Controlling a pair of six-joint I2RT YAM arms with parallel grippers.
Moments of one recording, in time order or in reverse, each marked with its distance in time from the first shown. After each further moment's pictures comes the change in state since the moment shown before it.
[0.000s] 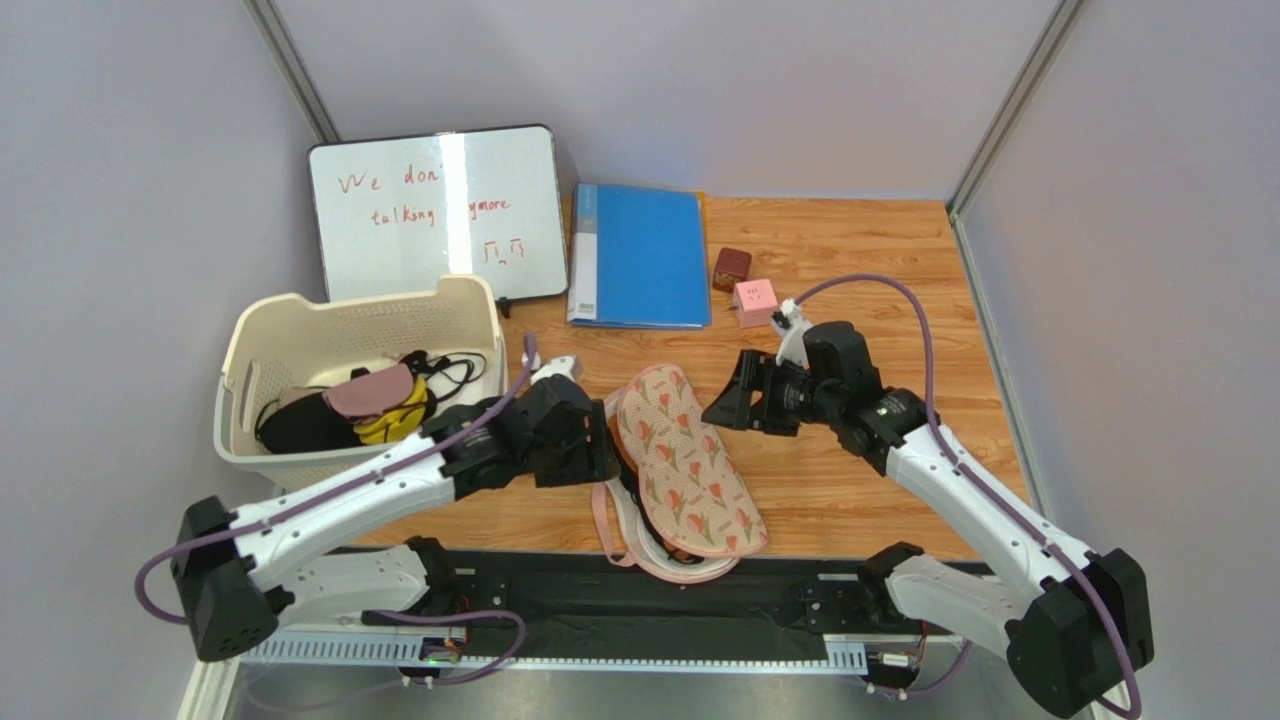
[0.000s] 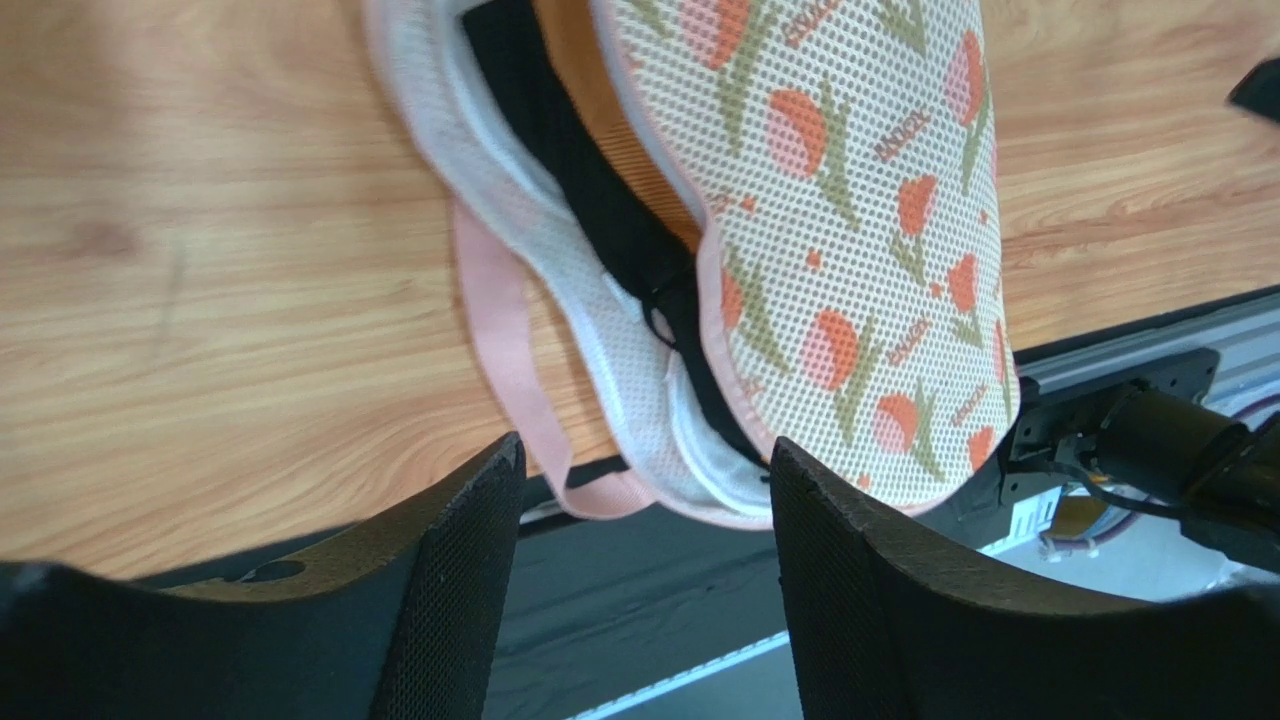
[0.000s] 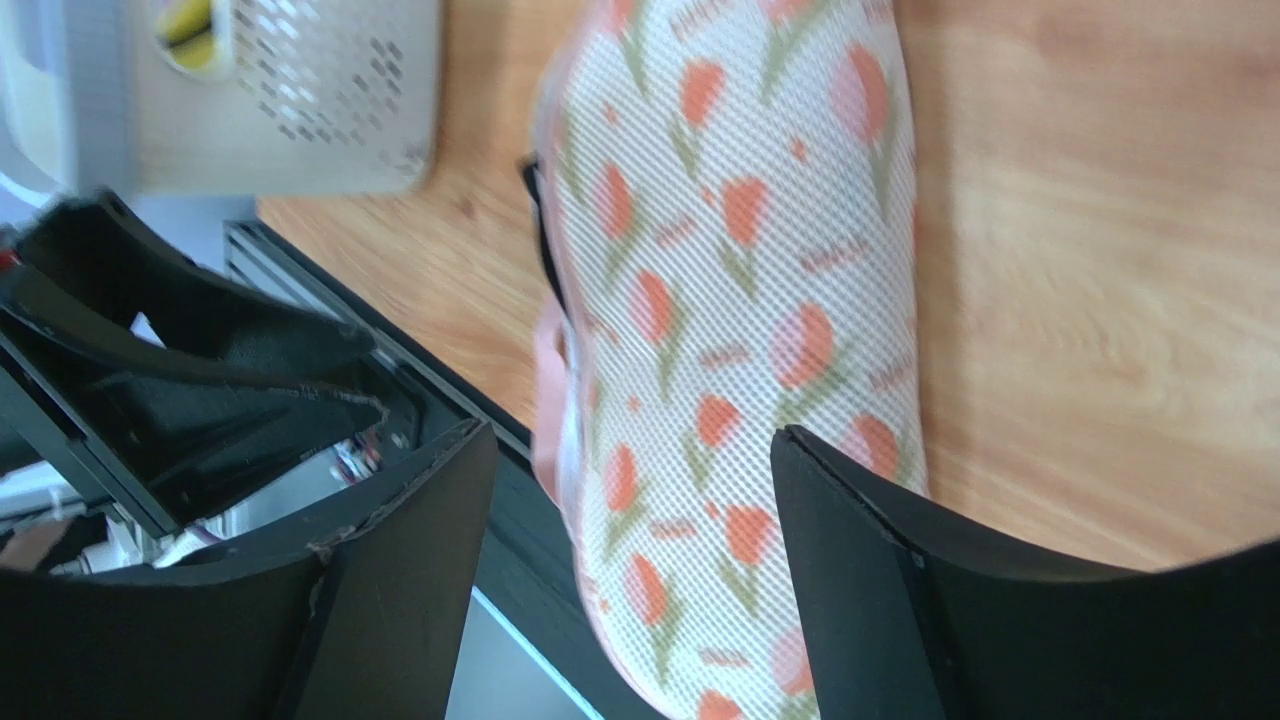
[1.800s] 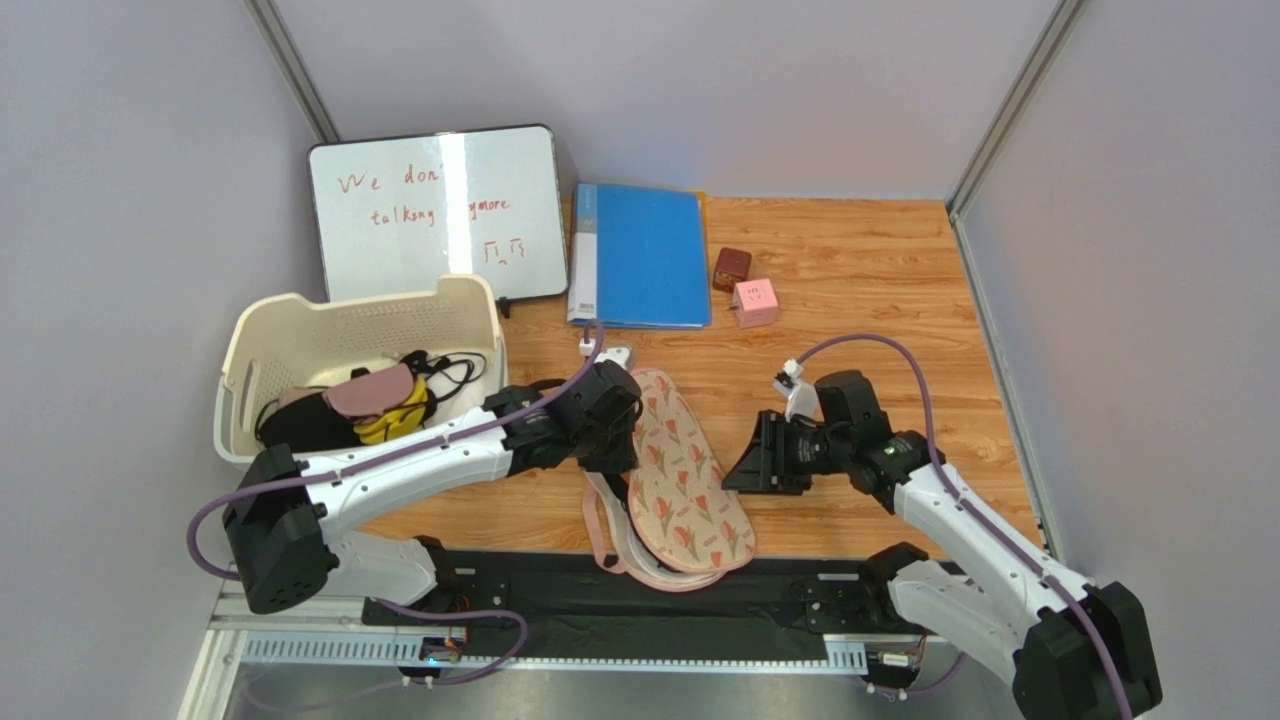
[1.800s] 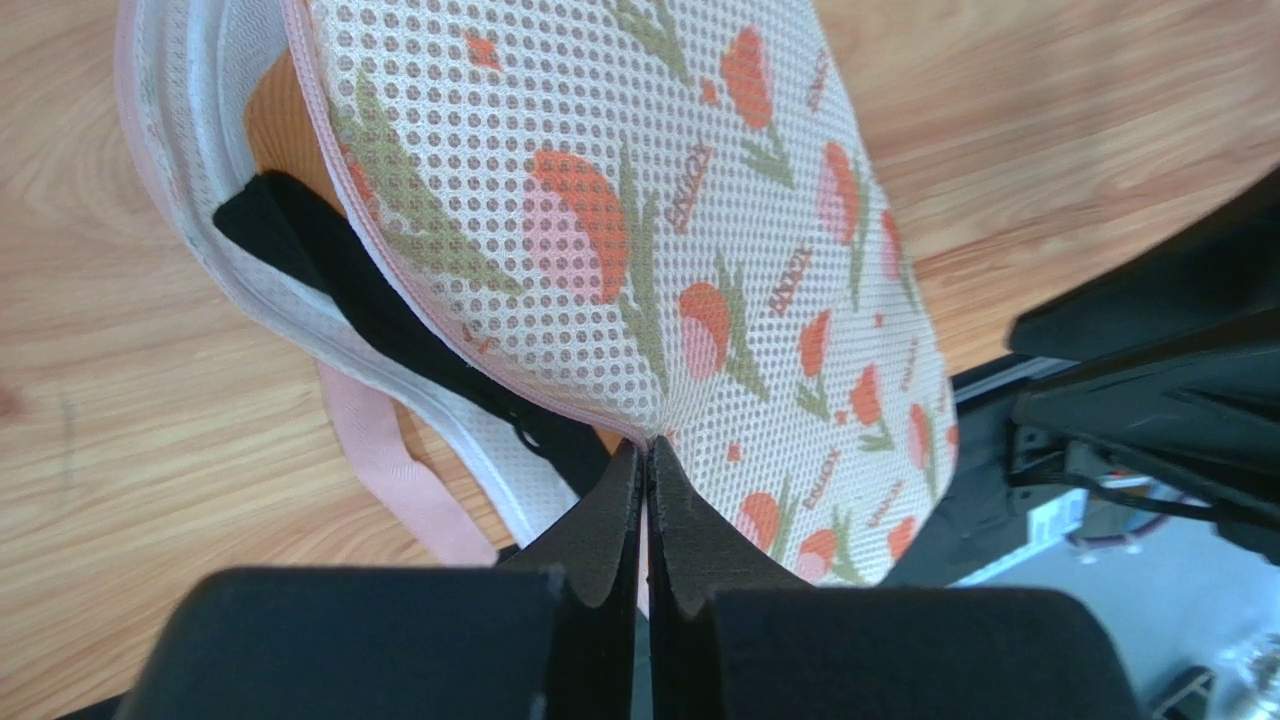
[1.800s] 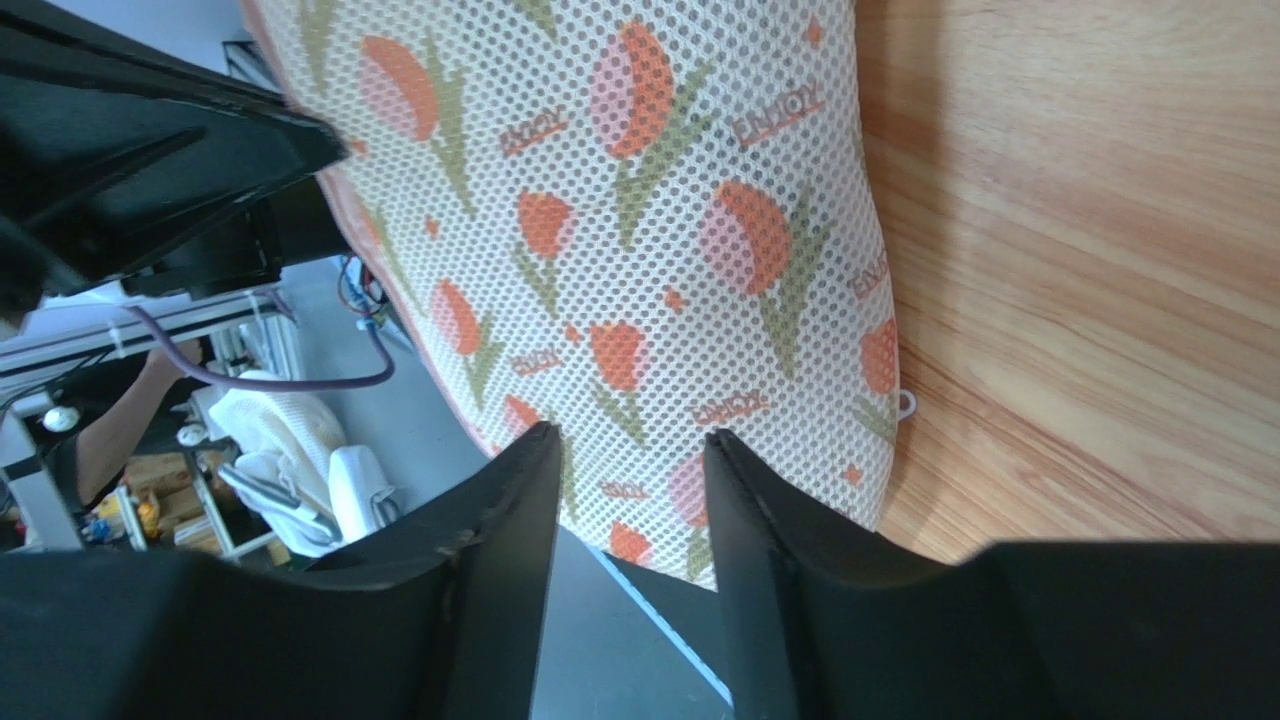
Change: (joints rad) left arm -0.043 0.269 0.116 0.154 0.041 0.105; right arm -0.061 -0.132 -0.263 -0.071 -0.226 -0.009
